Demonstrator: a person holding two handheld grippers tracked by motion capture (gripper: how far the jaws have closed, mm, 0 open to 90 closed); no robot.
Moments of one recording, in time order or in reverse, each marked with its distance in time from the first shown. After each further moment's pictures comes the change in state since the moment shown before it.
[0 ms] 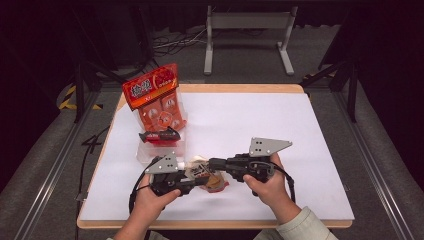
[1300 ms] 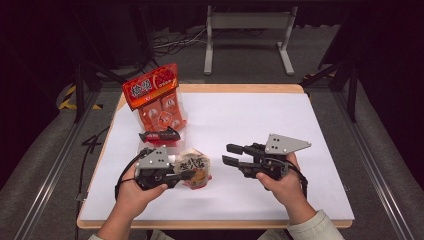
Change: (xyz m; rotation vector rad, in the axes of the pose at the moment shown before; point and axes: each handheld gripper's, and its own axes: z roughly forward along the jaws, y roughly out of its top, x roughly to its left) left arm -0.003 0.033 -0.039 0.160 0.076 0.131; right arm -0.006 0.005 -0.031 -0.037 -0.156 -0.066
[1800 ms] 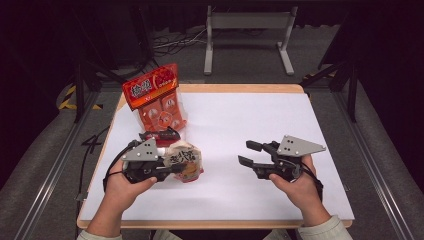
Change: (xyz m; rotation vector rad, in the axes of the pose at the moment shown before) left arm 0.012 0.008 -0.027 -0.010 0.025 0.019; right arm -0.010 -0.008 -0.031 0.080 -0.164 -0.040
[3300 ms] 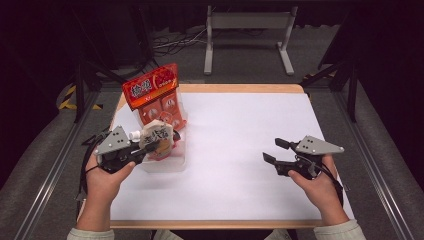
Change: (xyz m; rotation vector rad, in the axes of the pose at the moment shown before) left arm 0.029 -0.017 -0.040 -0.104 0.327 -0.052; right arm -0.038 -0.032 -0.035 0.117 -0.229 0.032
